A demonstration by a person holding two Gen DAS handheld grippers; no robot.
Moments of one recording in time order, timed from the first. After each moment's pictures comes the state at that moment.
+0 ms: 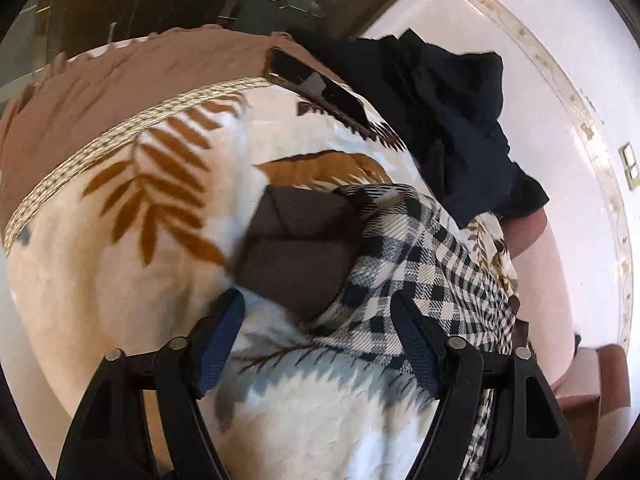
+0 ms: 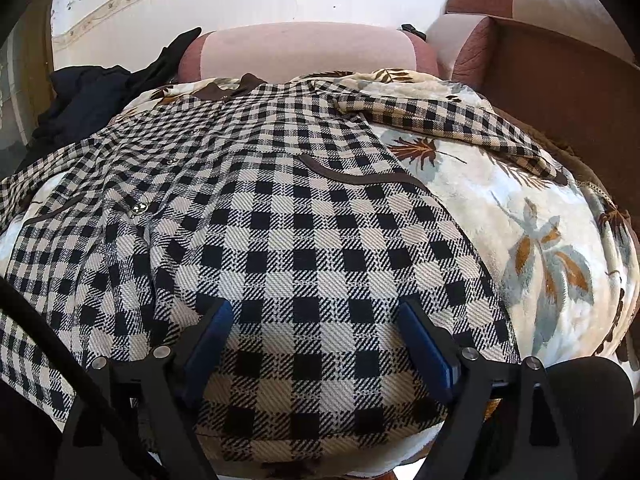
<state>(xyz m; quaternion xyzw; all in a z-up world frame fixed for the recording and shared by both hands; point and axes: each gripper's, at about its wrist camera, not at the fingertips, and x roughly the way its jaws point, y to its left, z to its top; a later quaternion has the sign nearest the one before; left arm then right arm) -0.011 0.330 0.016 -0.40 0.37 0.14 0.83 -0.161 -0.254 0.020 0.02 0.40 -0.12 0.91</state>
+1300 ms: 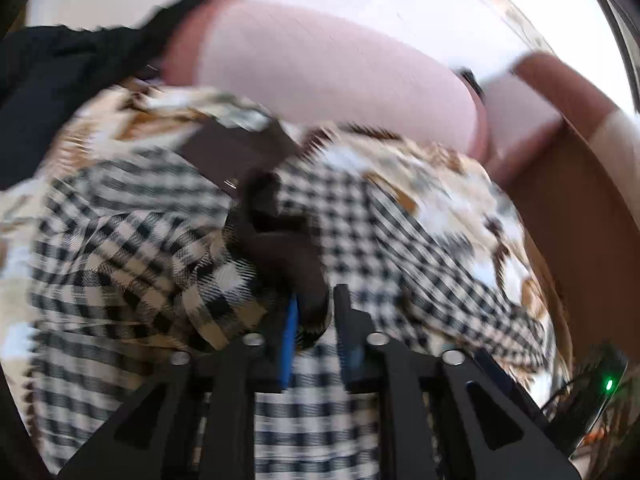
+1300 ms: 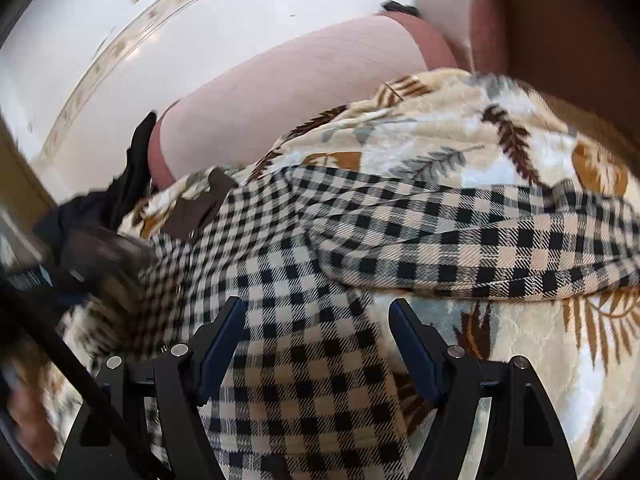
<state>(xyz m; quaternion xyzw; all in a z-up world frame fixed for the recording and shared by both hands) 0.129 -0.187 0.100 -0.09 0.47 -0.19 0.86 0.048 -0.401 0.071 0.22 0.38 -0.06 0.90</state>
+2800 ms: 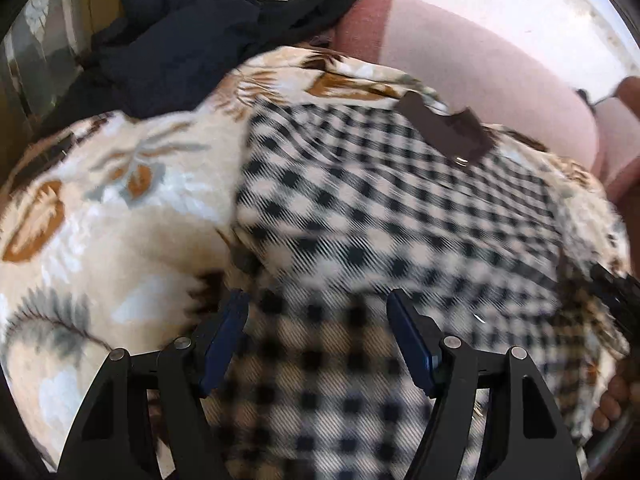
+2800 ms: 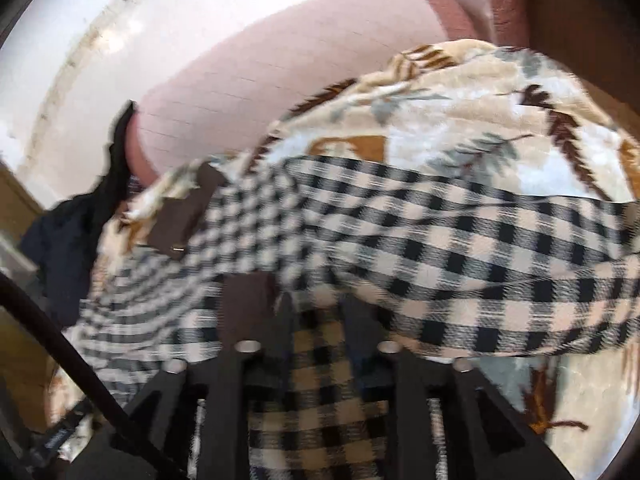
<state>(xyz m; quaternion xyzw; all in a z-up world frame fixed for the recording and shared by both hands) 0.108 -0.016 0.030 -0.08 0.47 -0.02 0.88 0.128 -0.397 0.044 0.24 0.42 -0.03 0.88</state>
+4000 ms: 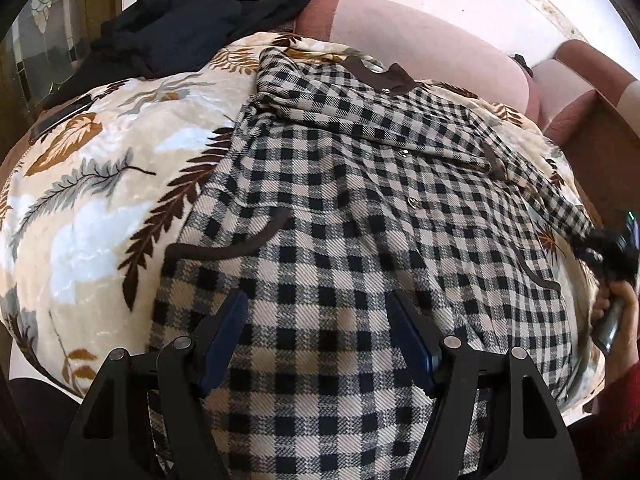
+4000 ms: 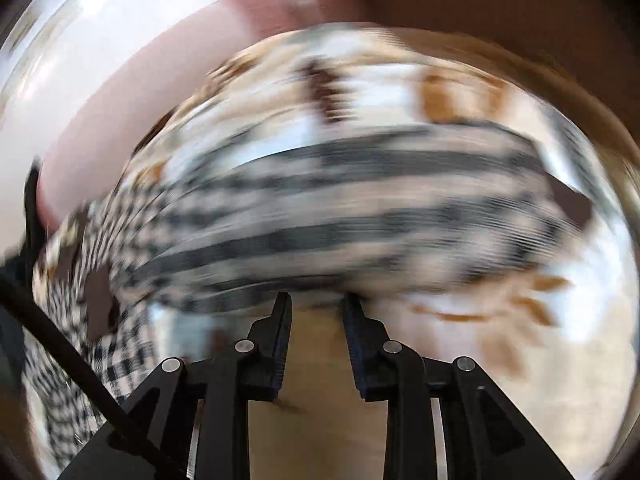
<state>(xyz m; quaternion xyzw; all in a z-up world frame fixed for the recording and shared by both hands) -0.069 -0.021 0.028 -0.07 0.46 -0.07 0.88 -0.012 -0.553 0.022 0.29 0.43 -0.22 0.83</state>
